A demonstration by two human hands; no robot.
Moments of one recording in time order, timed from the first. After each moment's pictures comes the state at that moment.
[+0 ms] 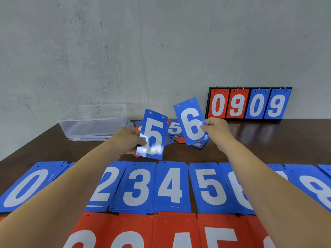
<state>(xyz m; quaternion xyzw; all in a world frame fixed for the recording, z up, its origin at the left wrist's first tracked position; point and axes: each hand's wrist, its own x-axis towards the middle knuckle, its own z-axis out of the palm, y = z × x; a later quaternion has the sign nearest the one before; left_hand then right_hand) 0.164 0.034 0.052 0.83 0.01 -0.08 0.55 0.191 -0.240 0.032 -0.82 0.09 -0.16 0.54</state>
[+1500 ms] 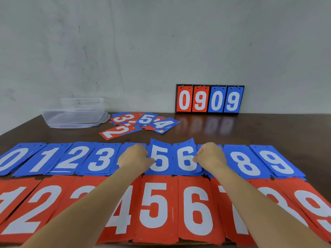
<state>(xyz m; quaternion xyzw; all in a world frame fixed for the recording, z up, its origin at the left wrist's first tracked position) 0.052 -0.112 -0.003 0.98 0.02 0.01 0.20 0.027 -0.327 -0.001 -0.93 0.20 -0.06 0.30</state>
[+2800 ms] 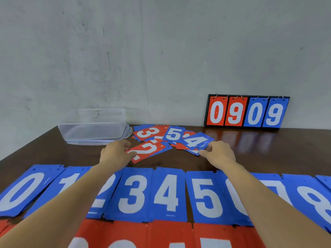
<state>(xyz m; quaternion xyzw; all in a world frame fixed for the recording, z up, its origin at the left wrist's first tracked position) 0.181 0.051 0.009 0.97 0.04 0.07 0.25 0.182 -0.258 -0.005 -0.97 0.15 -0.09 0.18</state>
